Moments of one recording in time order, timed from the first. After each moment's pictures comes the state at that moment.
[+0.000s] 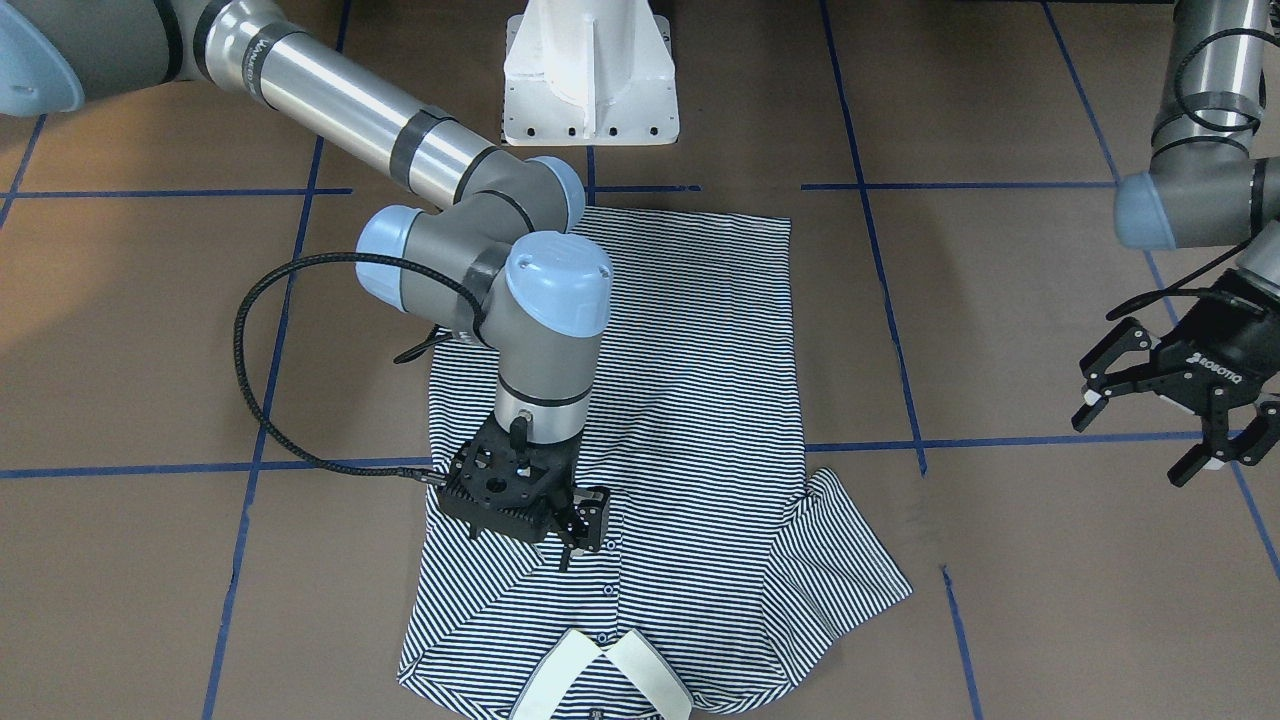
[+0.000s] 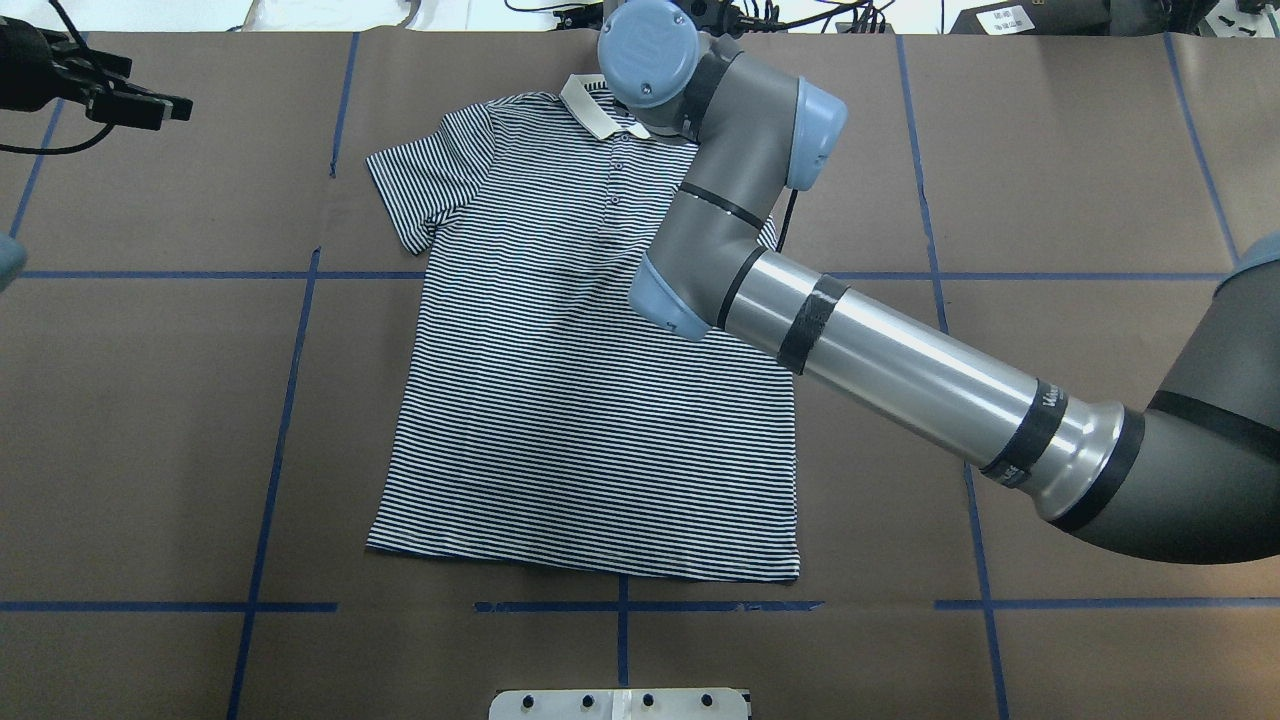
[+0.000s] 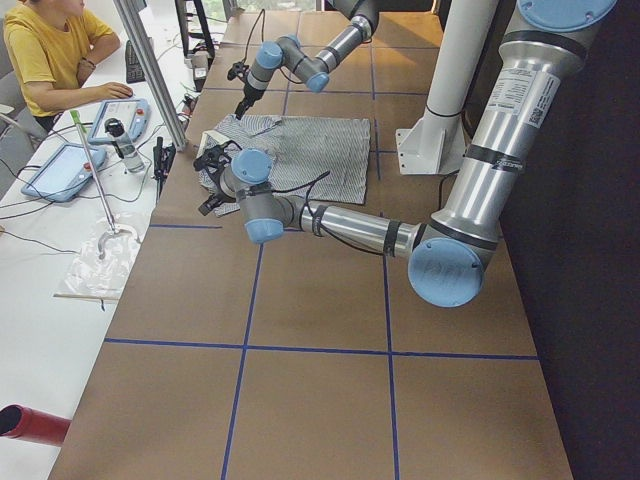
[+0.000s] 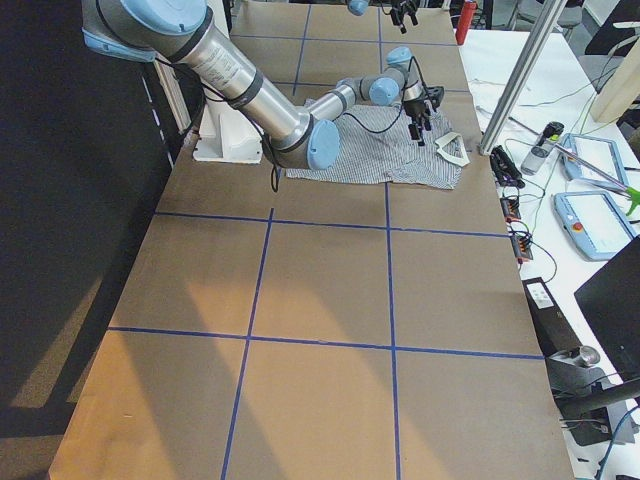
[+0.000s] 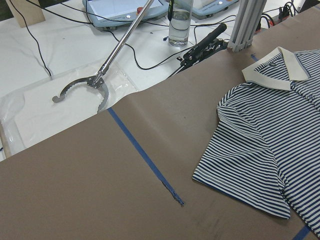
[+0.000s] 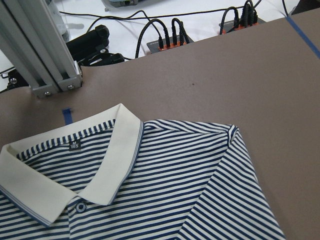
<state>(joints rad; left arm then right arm) -1.14 -1.90 -1.43 -2.62 -2.10 -0.47 0.74 -0.52 1.05 -1.37 1.58 1.36</state>
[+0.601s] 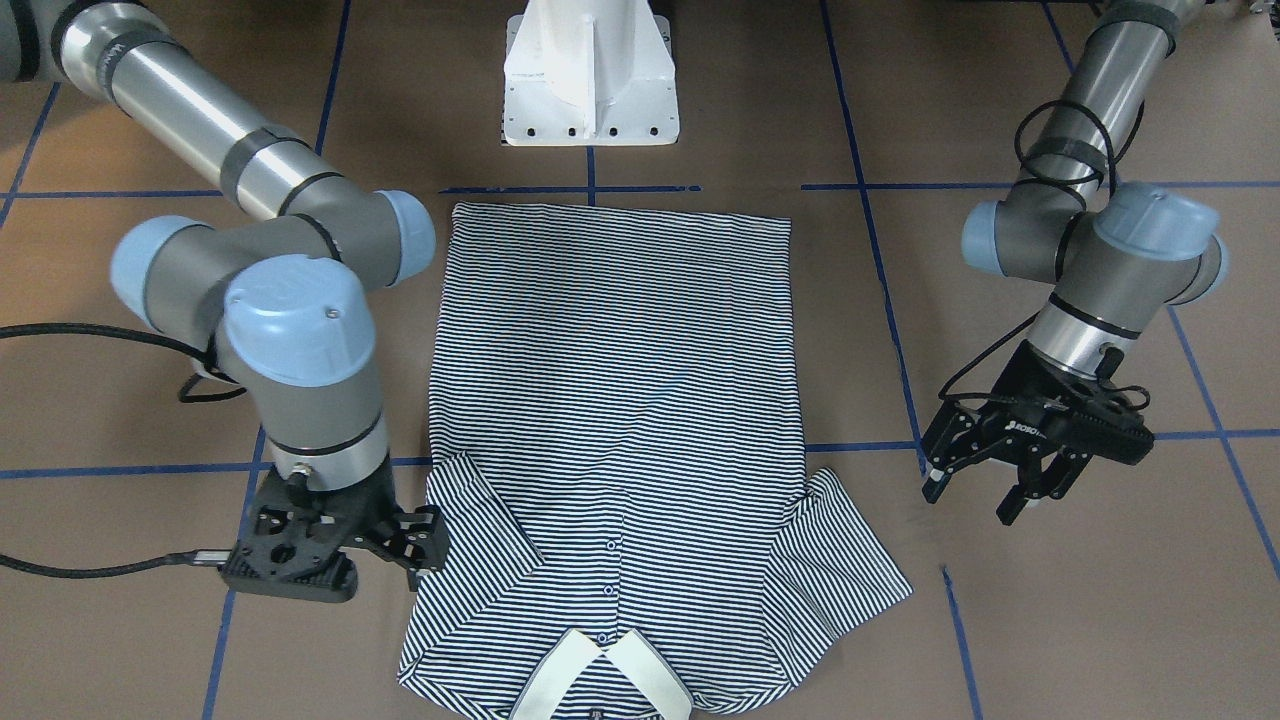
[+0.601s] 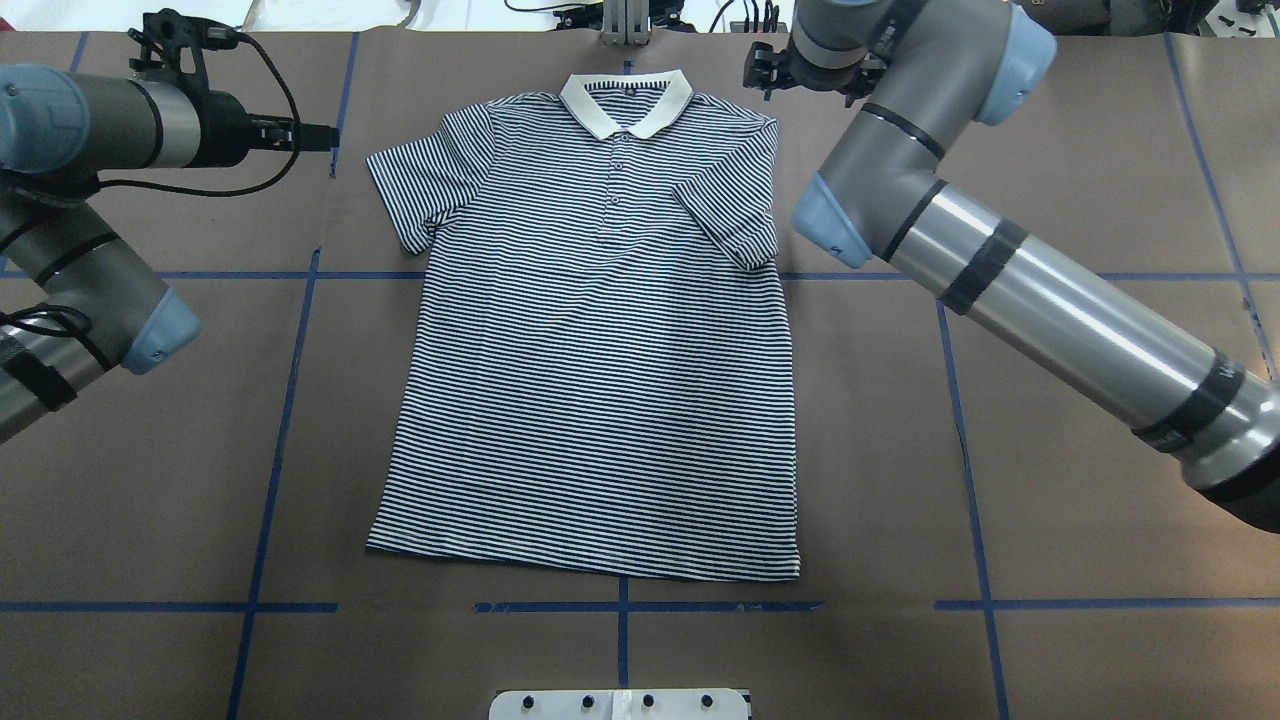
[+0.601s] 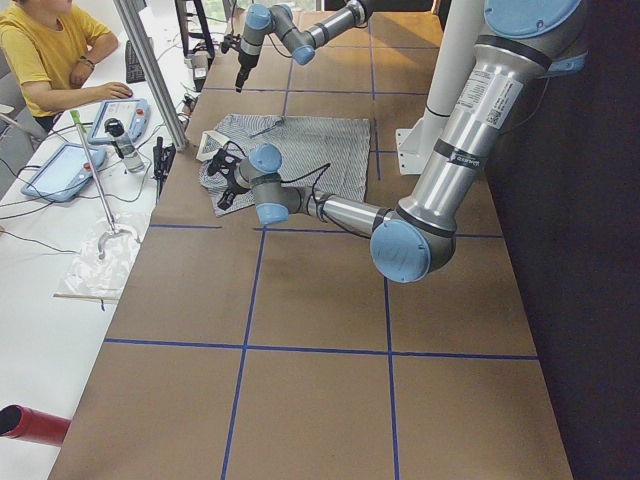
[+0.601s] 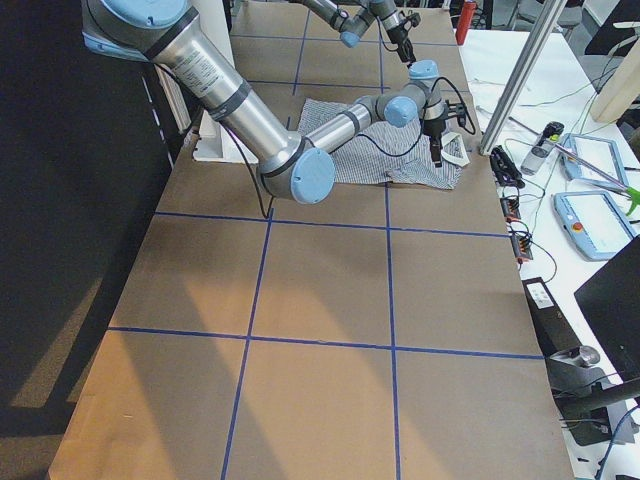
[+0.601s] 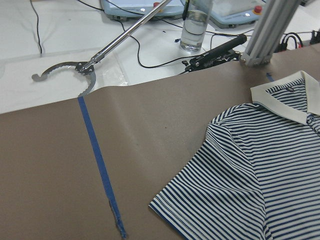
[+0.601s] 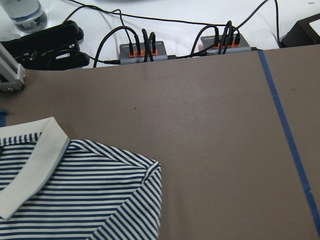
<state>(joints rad) -0.95 -2.04 -1.26 -2.61 -1.81 -0.91 0.91 -0.75 1.26 -1.36 1.79 1.02</state>
